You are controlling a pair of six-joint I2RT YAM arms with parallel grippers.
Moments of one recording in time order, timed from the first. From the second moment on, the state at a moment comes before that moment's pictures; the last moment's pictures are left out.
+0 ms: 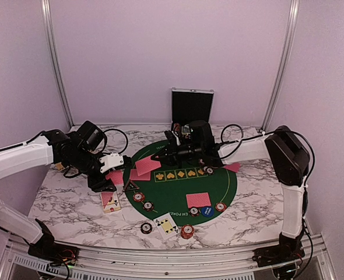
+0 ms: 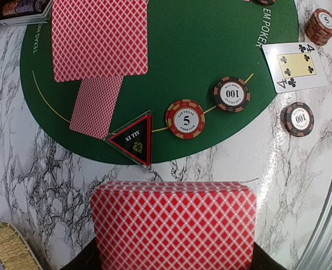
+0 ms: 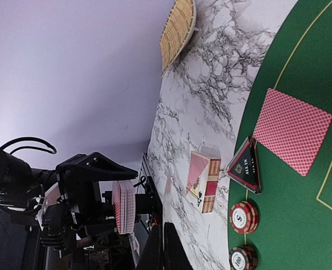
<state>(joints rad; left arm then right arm) -0.65 1.34 1.04 -0.81 0.15 0.63 0.71 2.06 1.34 0.38 -0.82 1.09</state>
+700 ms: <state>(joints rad) -0.64 1.34 1.04 -0.81 0.17 0.63 0.69 2.54 1.83 0.27 -0.68 1.03</state>
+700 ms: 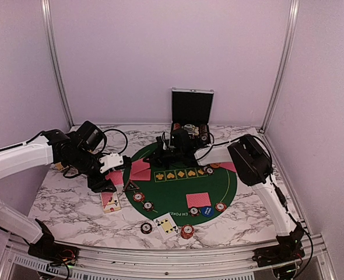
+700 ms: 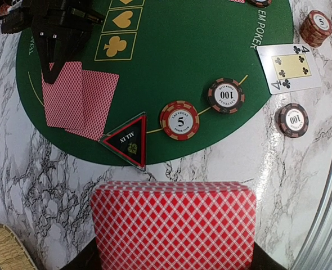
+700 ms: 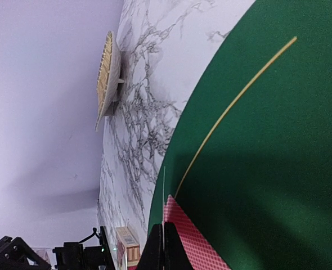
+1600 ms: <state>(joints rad) -0.63 1.34 1.04 -0.84 0.18 0.61 0.74 2.40 1.83 -0.02 -0.49 0.82</state>
